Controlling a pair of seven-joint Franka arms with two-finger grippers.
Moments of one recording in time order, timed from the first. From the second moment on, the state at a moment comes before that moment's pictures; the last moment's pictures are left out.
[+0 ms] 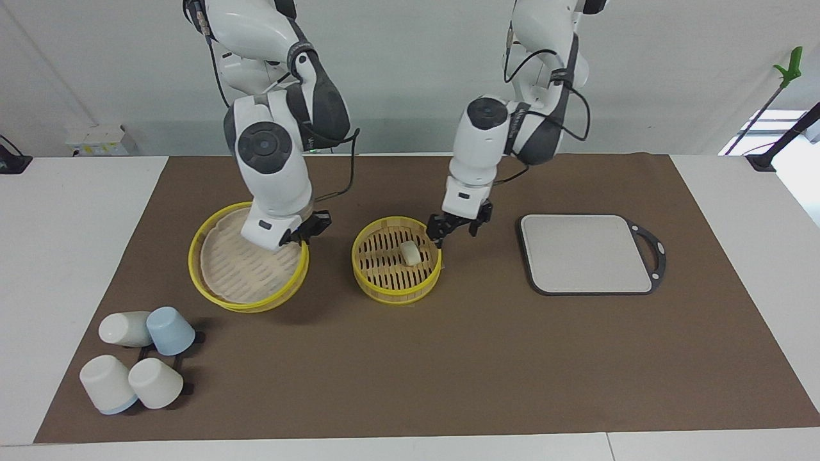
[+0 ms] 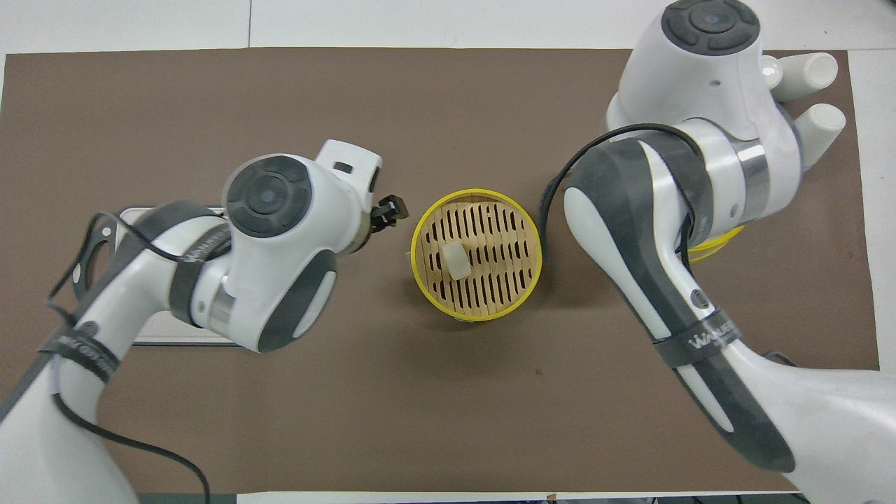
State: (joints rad) left arm -0.50 0.15 0.01 -1.87 -0.02 2.11 -0.84; right arm 0.33 0.38 0.01 -1.41 0.03 1.64 0.06
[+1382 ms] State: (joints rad) left arm -0.08 -0.06 0.05 -1.73 0.01 1.54 0.04; right arm 0.69 0.43 0.00 -1.61 0.07 2.16 0.51
